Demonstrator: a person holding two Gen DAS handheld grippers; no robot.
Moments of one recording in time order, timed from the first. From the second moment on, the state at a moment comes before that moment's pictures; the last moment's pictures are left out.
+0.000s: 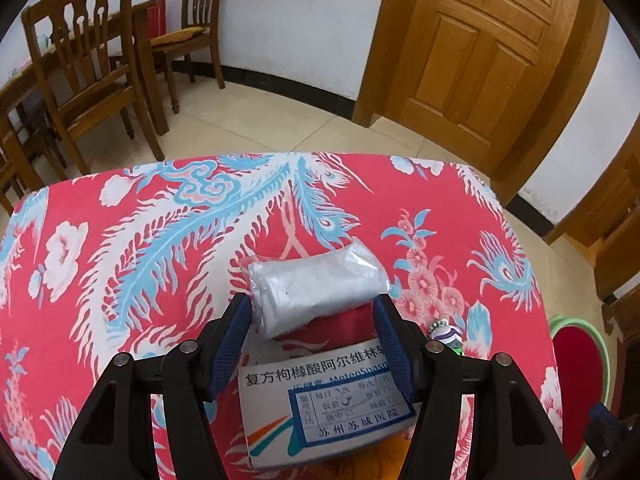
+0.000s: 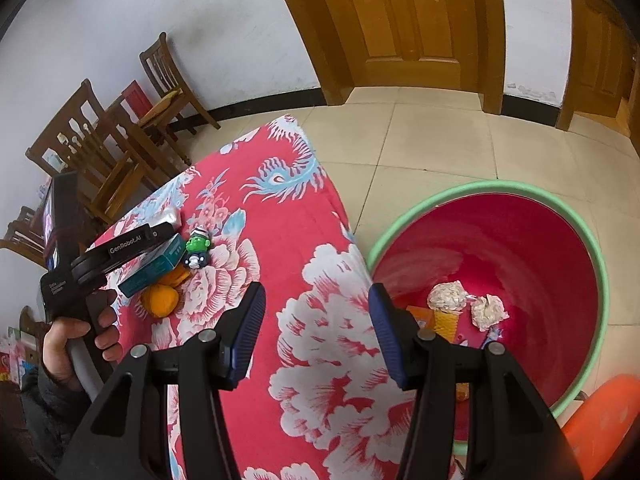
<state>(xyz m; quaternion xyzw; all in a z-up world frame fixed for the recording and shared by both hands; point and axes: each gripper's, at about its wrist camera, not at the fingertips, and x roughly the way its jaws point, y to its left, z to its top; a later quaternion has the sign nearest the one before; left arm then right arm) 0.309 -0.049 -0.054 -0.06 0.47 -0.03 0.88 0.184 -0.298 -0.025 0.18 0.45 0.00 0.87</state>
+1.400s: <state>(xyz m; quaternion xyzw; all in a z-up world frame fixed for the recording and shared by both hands) 0.230 0.025 -0.018 -0.13 0.39 0.02 0.91 0.269 -0.196 -0.048 0.10 0.47 0.08 0.87</state>
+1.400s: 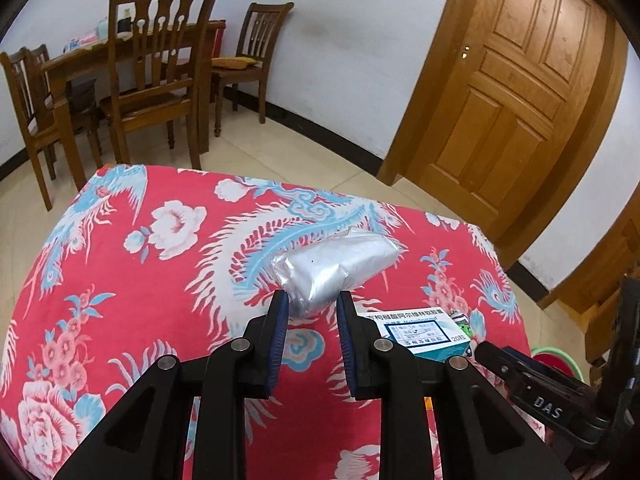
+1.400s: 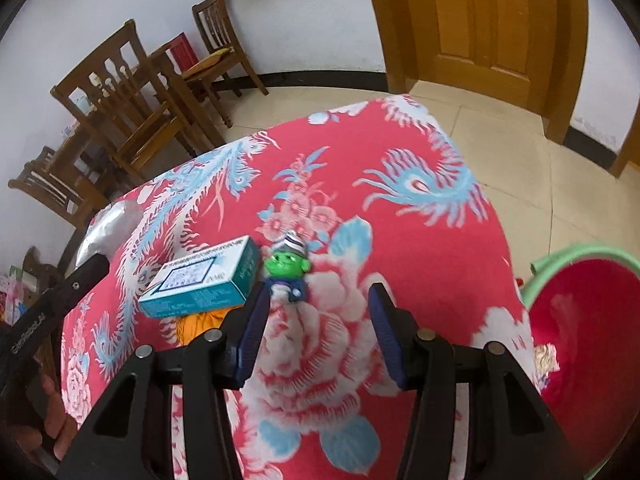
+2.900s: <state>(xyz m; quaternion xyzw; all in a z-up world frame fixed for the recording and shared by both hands) 0.317 0.048 -0.037 -0.09 0.44 -0.05 0.89 0.219 -0.241 -0.031 0.16 0.45 0.07 0.88</state>
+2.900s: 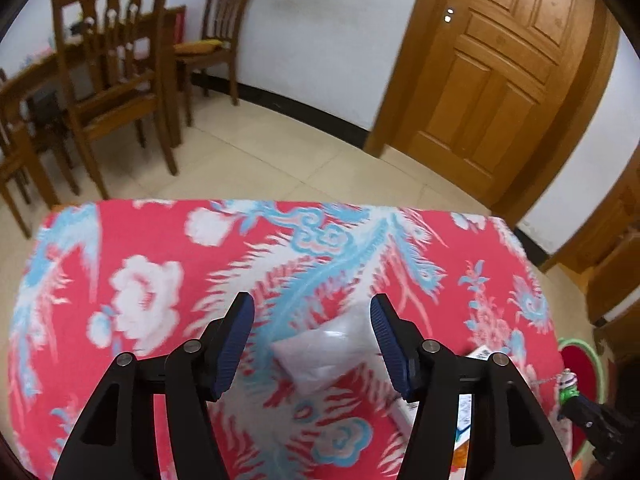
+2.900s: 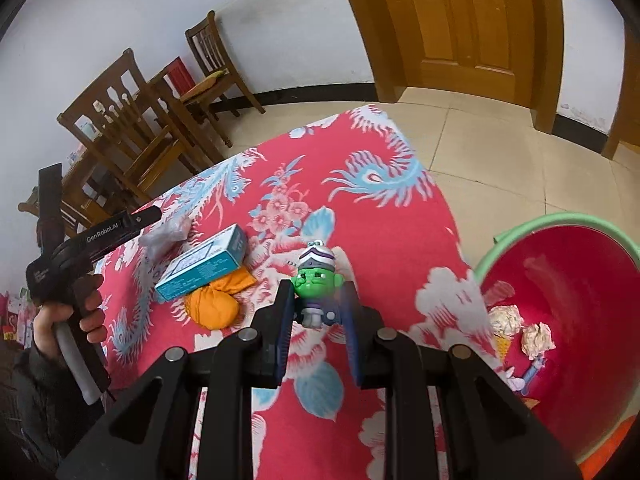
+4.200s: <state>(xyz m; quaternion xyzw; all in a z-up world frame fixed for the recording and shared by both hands) 0.254 0.009 -0.008 -0.04 0.42 -0.09 0.90 0.181 -0.268 -0.021 0.19 0.43 0.06 0.88</state>
